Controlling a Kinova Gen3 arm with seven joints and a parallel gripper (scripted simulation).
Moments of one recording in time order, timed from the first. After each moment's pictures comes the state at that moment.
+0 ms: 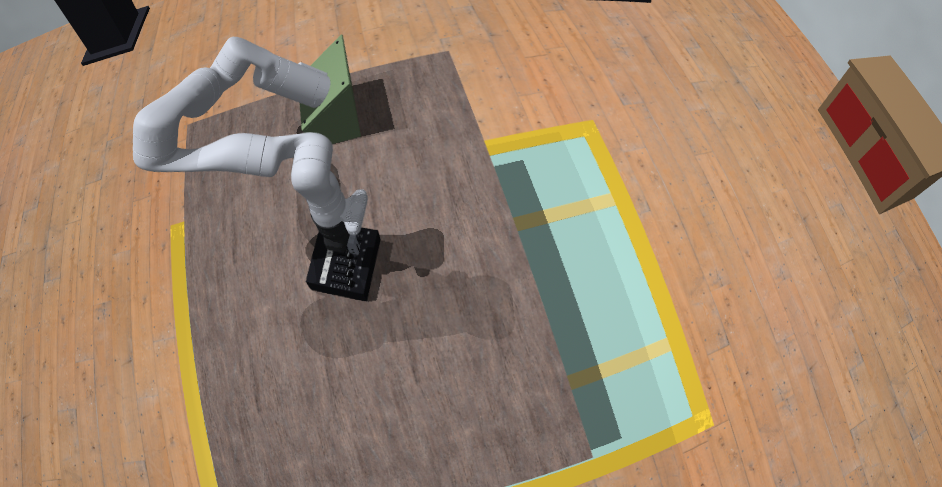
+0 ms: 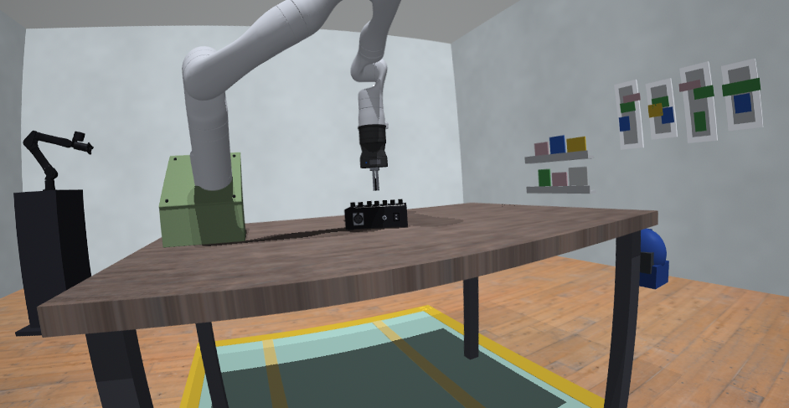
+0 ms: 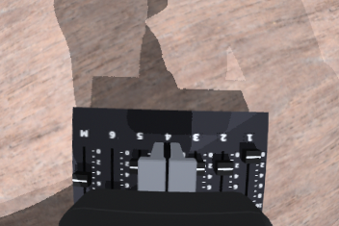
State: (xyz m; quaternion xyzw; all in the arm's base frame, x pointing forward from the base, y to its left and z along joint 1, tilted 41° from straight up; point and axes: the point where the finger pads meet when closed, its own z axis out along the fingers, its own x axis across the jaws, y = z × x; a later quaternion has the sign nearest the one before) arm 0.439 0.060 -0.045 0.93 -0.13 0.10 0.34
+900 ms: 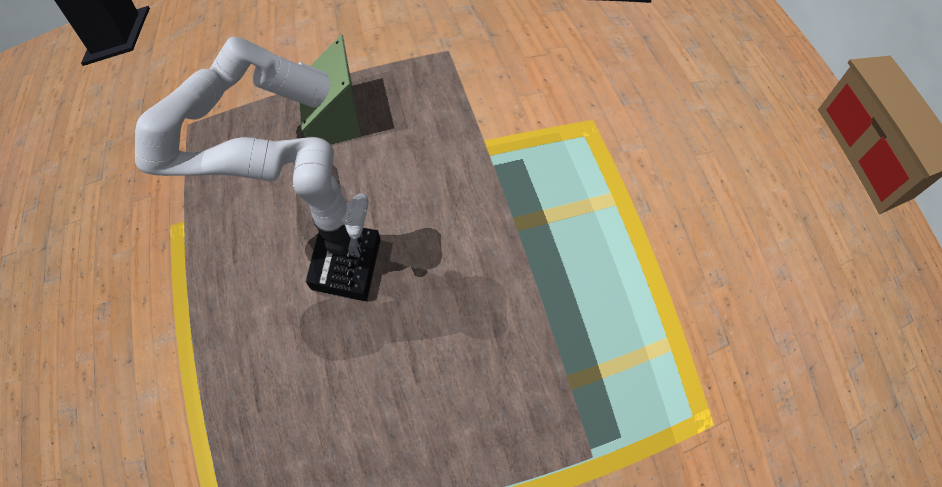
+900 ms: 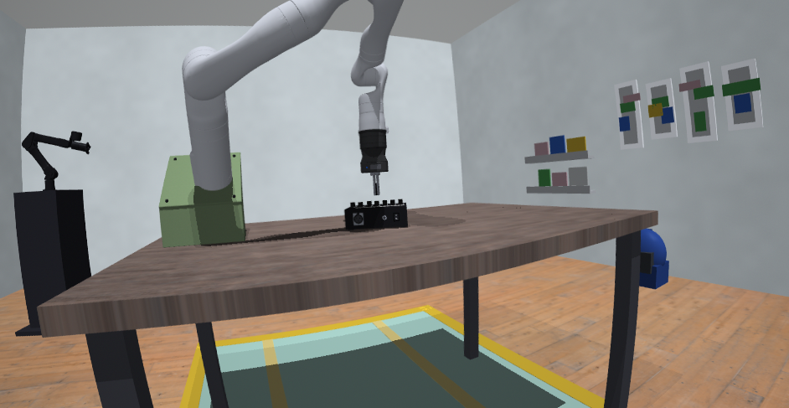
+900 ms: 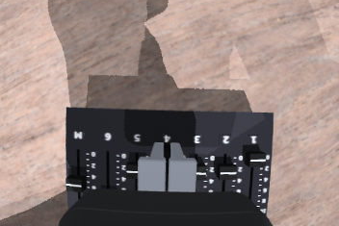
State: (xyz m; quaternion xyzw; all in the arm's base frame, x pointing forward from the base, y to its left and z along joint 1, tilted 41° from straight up) arm 0.441 0.051 -0.055 0.93 -0.12 0.10 0.34
